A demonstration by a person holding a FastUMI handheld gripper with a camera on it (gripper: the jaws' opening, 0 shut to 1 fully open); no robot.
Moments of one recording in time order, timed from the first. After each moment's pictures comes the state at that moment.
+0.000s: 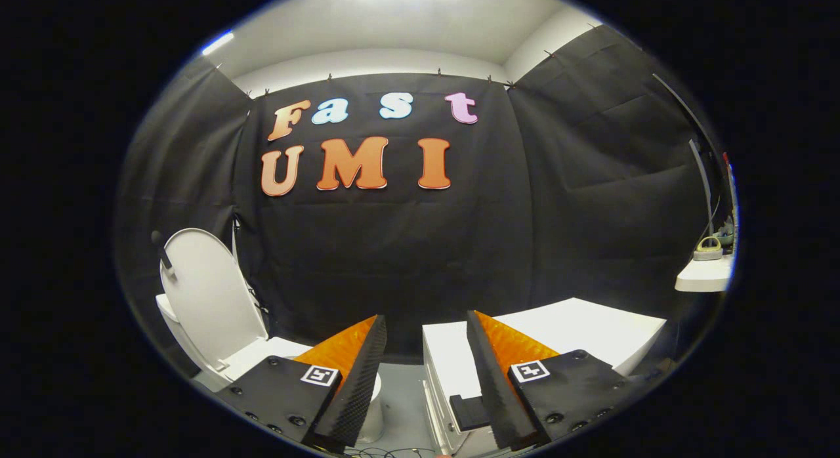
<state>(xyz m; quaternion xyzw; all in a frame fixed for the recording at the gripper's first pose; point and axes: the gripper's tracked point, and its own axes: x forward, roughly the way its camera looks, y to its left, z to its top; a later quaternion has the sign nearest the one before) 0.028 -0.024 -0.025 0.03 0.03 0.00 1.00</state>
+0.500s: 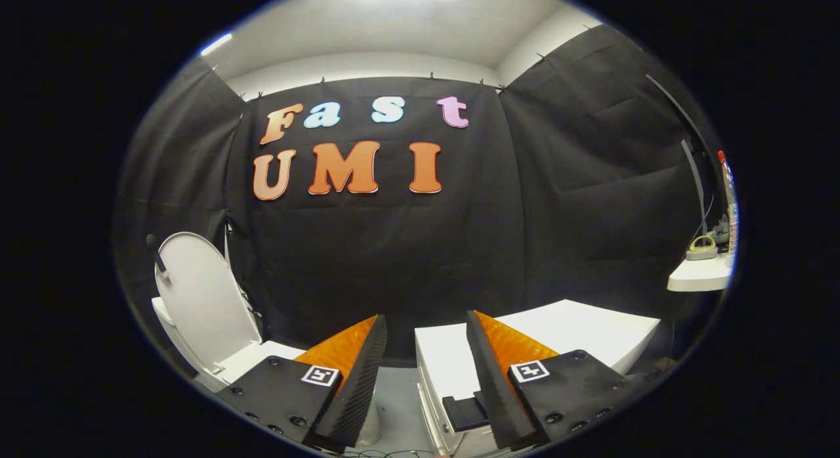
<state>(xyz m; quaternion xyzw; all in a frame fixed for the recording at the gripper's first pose) 0.025 -0.029 -0.019 0.04 0.02 -0.02 1.00</state>
